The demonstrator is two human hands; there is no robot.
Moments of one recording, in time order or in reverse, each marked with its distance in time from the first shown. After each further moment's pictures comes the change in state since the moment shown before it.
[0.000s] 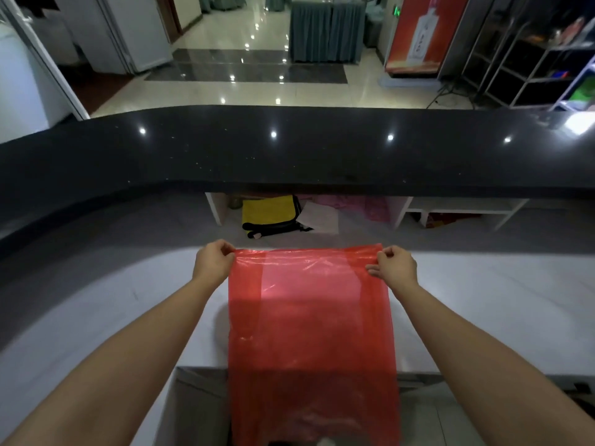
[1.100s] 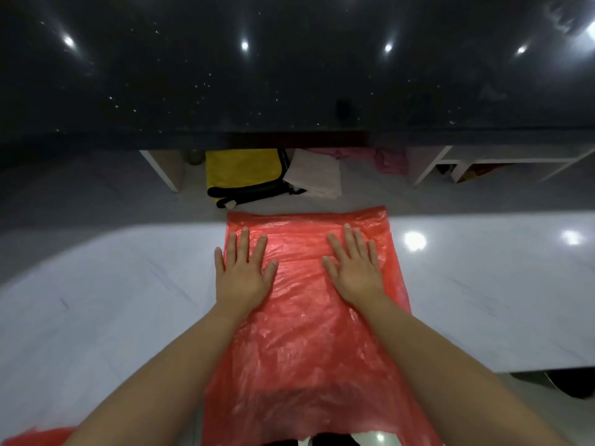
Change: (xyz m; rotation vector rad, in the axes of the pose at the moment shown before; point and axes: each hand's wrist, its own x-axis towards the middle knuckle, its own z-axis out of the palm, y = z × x) left_hand 0.024 -0.052 0.178 0.573 -0.177 0.284; right_hand 0.052 0.117 0.120 -1.089 -0.263 -0.403
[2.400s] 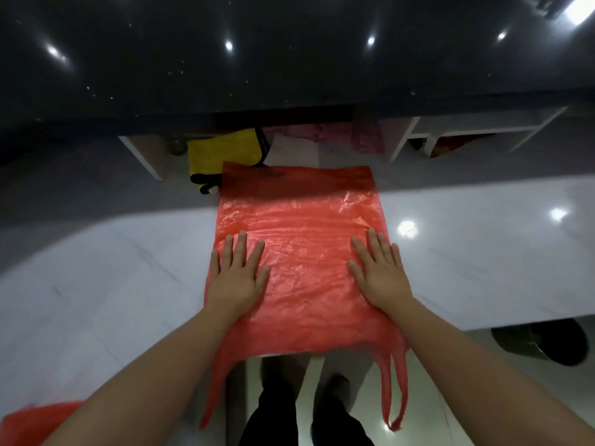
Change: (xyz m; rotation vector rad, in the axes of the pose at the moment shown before) left_hand -0.052 0.008 0.004 0.102 -0.110 0.116; right_hand -0.083 0.075 -0.002 -0.008 -0.021 0.063
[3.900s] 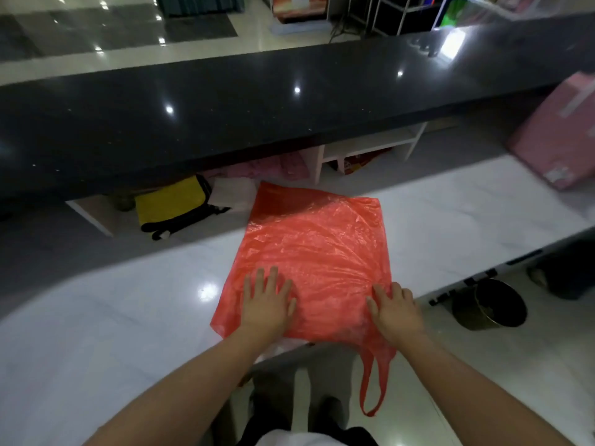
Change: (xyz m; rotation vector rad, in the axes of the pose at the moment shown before) left_hand -0.040 0.145 -0.034 0.091 -0.124 0.319; right_hand -0.135 0.078 -0.019 -0.015 -0.048 0.436
